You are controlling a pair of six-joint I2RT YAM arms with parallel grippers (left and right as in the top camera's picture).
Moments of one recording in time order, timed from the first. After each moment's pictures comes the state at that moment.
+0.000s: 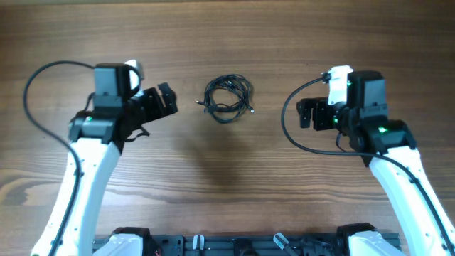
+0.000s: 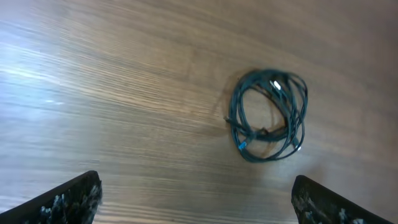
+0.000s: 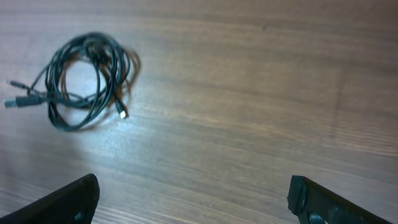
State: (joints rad) left arm -0.10 1.31 1.07 -0.72 0.14 -0.39; right arm 0.14 1.24 0.93 -0.60 -0.14 0.05
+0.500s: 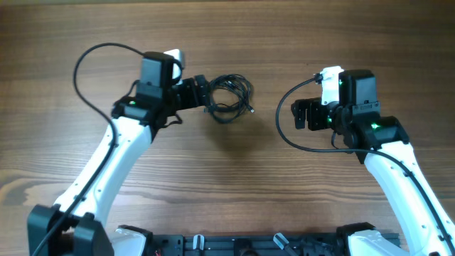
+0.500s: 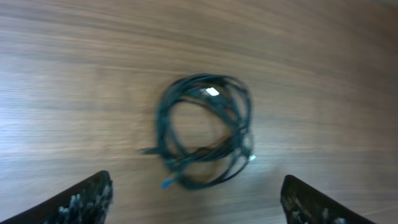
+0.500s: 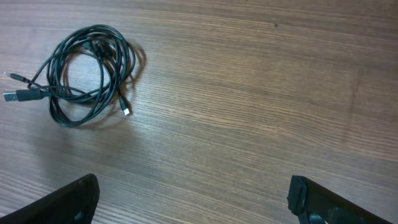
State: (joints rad) left arm -0.29 1.48 1.07 -0.43 0.18 -0.46; right arm 0.16 1.26 0.93 -0.58 -0.14 0.04
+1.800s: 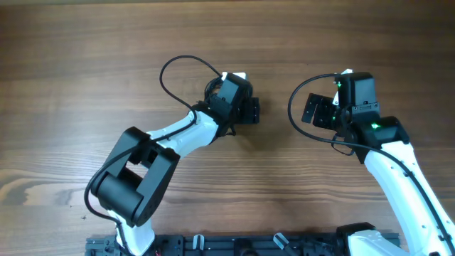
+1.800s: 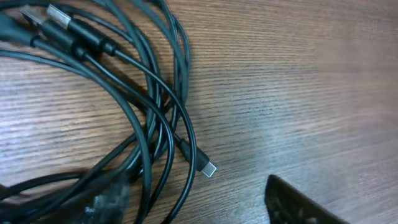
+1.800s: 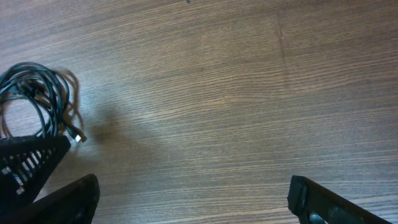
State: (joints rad) left arm -0.60 1.92 1.07 -0.06 0.07 -0.54; right arm 0.16 1.26 0.93 -0.65 0.07 0.36
